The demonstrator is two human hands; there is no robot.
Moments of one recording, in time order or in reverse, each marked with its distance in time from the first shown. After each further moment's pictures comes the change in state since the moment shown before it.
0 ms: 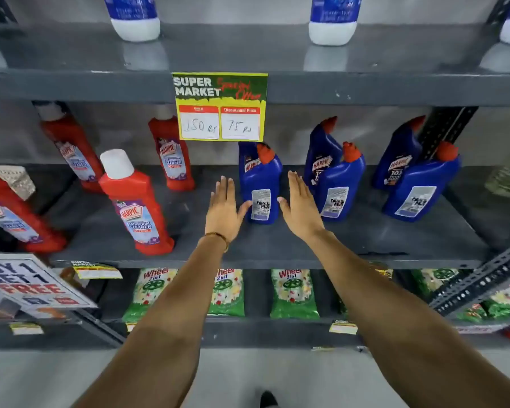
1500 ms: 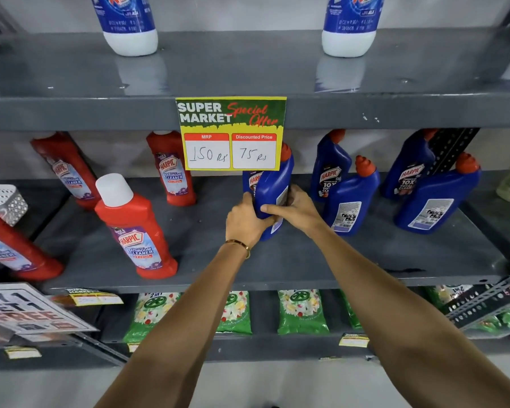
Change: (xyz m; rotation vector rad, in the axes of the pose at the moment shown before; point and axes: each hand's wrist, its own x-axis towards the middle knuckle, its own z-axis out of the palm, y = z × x) left_hand 0.029 0.029 0.000 -0.325 0.067 -0.060; right_hand 0.051 -0.011 0.007 0.646 -0.144 0.219
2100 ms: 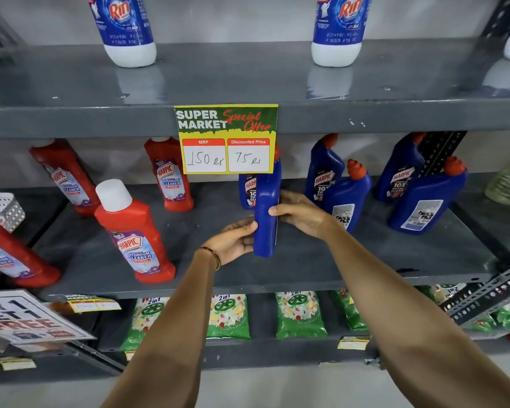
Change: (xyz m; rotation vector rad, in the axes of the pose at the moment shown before) left_hand 0.003 -0.051 -0.011 -1.088 -0.801 -0.369; right_hand -0.010 -0.013 -0.022 0.355 -0.404 0.042
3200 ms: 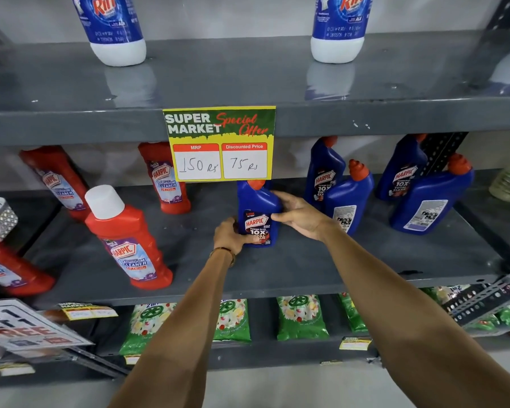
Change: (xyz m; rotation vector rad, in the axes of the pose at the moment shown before) left_hand 0.015 0.001 0.016 0.771 0.711 0.067; right_hand 0.012 0.011 -0.005 0.016 0.085 0.072
